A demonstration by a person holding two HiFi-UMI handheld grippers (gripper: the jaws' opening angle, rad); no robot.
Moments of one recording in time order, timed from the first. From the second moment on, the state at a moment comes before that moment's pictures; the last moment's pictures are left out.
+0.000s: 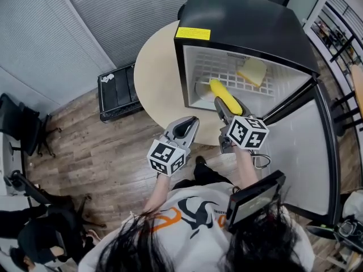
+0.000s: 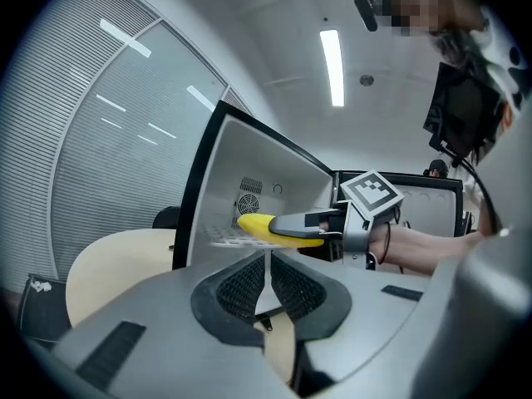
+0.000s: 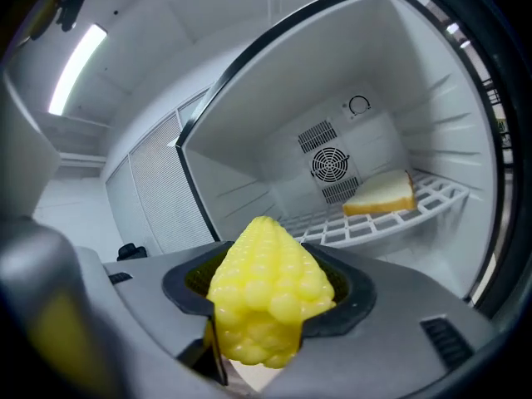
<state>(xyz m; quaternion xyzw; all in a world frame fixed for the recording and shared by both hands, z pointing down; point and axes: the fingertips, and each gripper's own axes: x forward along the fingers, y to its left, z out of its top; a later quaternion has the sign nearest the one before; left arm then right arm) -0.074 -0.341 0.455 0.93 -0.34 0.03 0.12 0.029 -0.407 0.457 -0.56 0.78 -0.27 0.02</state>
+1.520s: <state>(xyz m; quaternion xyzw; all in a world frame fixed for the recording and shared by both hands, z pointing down) -0.086 -0.388 0.473 0.92 -0.37 0.05 0.14 0.012 -0.541 0.484 -0.56 0.78 -0.07 -0.27</state>
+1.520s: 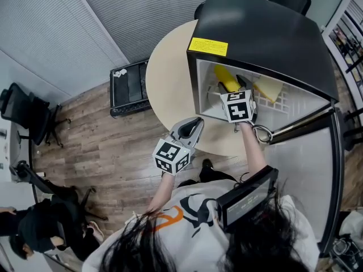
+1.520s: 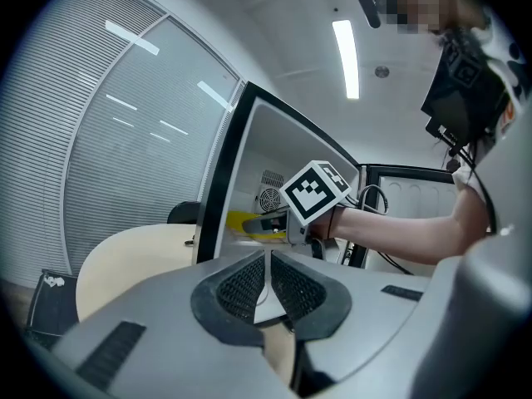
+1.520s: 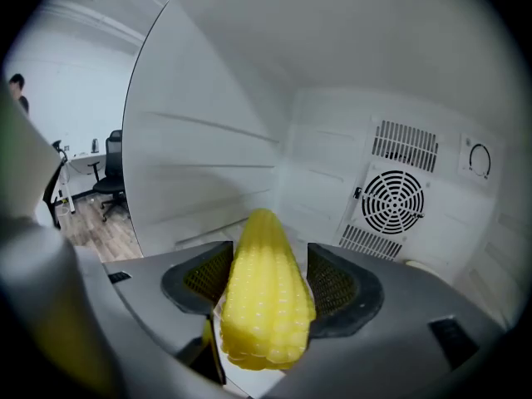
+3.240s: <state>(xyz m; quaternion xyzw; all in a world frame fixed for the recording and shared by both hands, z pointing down) -0.087 -0.209 0.455 0.94 -0.31 0.03 0.13 -0.021 -0.250 0.455 -0.54 0.81 -0.24 0.00</state>
